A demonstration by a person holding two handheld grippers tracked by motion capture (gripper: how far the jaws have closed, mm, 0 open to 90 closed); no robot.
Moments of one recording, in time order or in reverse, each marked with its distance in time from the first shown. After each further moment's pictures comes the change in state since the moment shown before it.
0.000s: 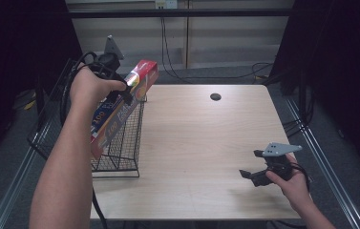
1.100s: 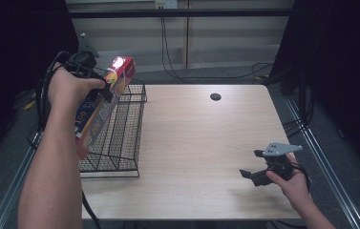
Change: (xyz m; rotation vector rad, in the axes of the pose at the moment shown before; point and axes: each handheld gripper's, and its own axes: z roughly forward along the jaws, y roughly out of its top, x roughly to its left) left arm 0.041 -0.016 -0.015 -0.036 0.059 -0.128; right arm -0.001 0.000 0.000 -0.001 -0.010 -0.003
